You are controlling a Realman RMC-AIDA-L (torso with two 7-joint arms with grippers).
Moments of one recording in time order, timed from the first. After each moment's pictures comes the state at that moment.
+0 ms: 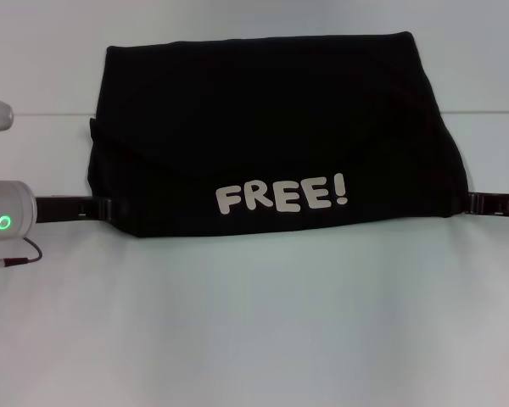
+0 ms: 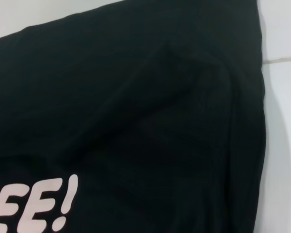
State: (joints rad) left arm -0.66 -2.07 0.63 0.66 2.36 1.03 -2.07; right arm 0.71 2.01 -0.65 -0.47 -2.34 -0.84 2.10
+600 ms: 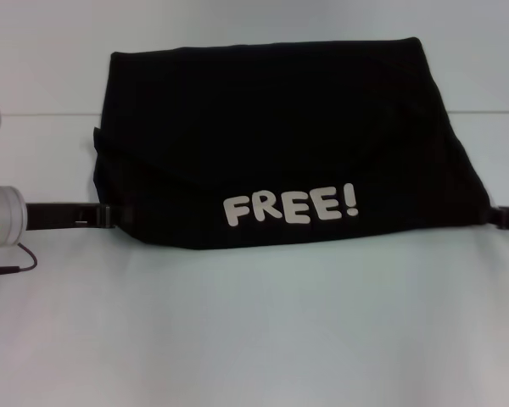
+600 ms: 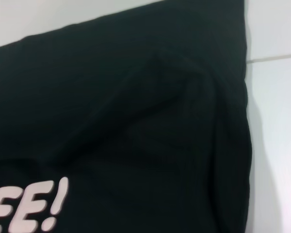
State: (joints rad) left arm -0.62 -2.08 0.60 0.74 2.35 1.20 -2.07; right arm 0.61 2.02 -0.61 -0.59 -2.30 -0.94 2.02
